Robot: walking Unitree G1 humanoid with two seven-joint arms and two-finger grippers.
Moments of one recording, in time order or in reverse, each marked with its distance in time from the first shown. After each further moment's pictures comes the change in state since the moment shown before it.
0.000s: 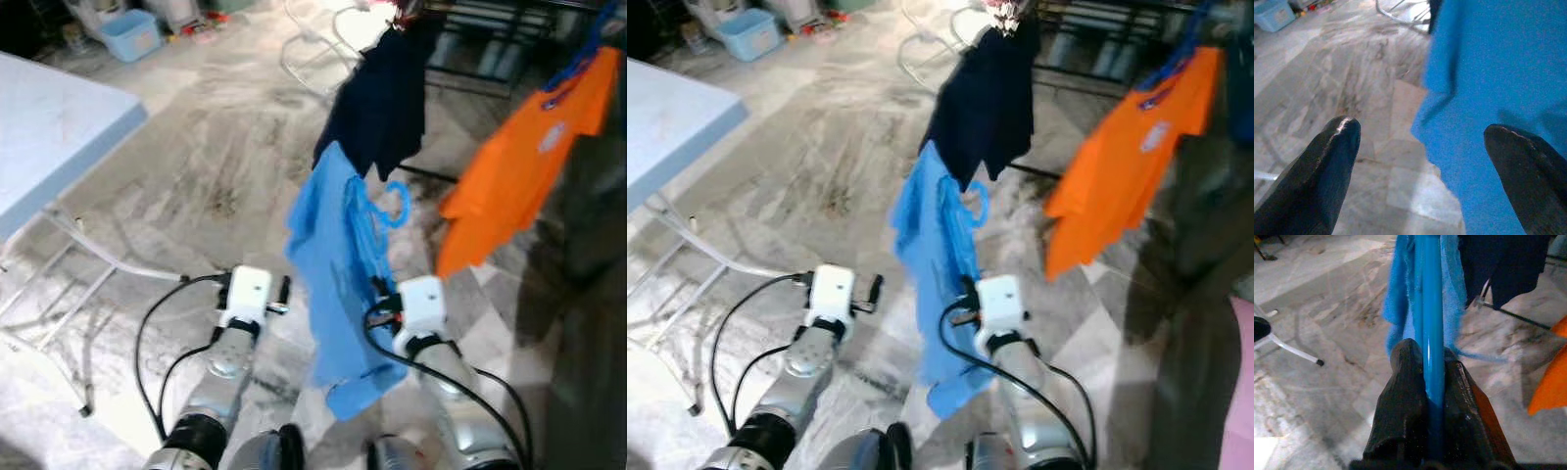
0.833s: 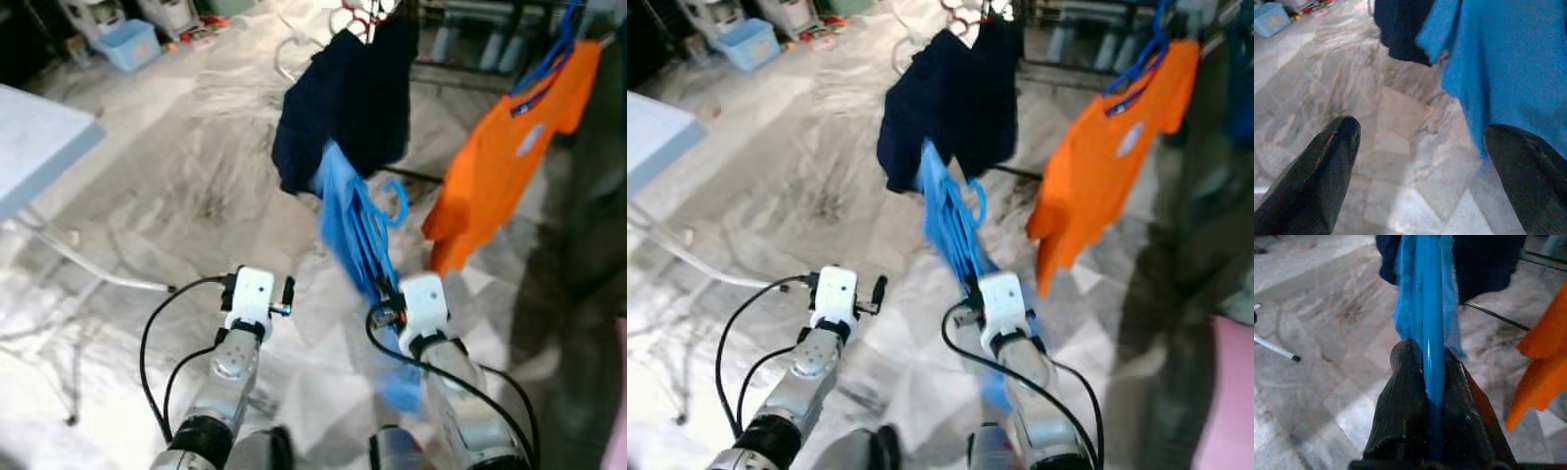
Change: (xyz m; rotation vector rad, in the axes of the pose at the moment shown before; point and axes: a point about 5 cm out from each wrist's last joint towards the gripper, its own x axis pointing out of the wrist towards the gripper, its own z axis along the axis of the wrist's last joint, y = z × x) left arm -0.001 -0.001 0.000 -0.007 0.000 0.004; right arm -0.001 -0.006 -0.005 -0.024 0.022 -0.006
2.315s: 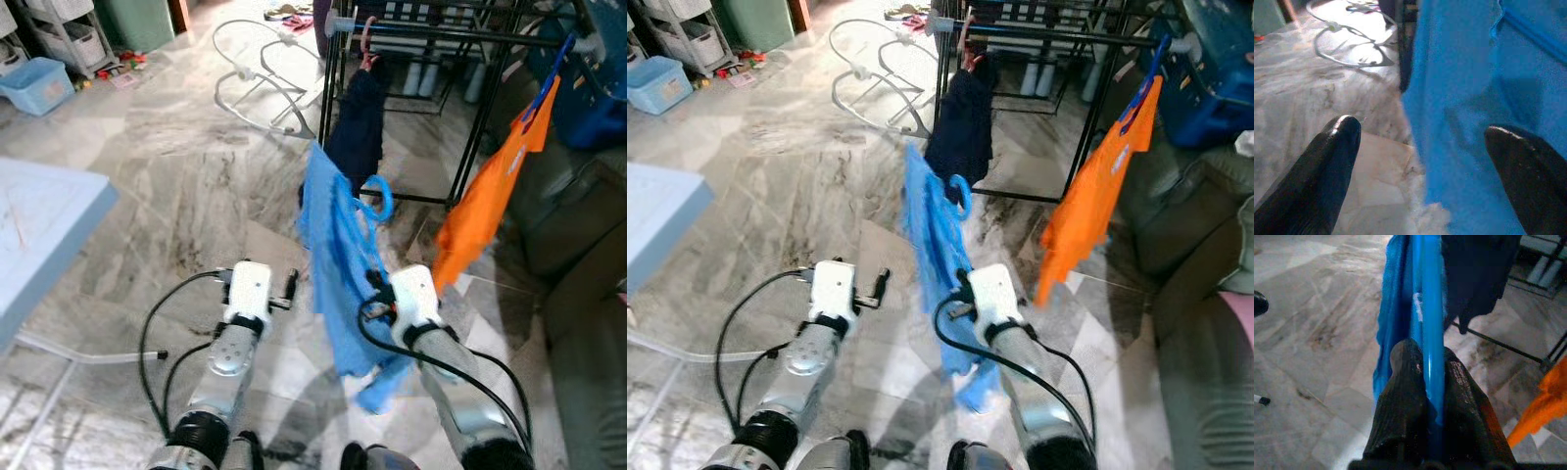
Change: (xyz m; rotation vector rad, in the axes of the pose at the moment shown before) left arm 0.001 -0.010 0.008 -0.052 -0.065 -0.092; right arm 0.009 -0.002 0.005 -0.061 0.005 0.034
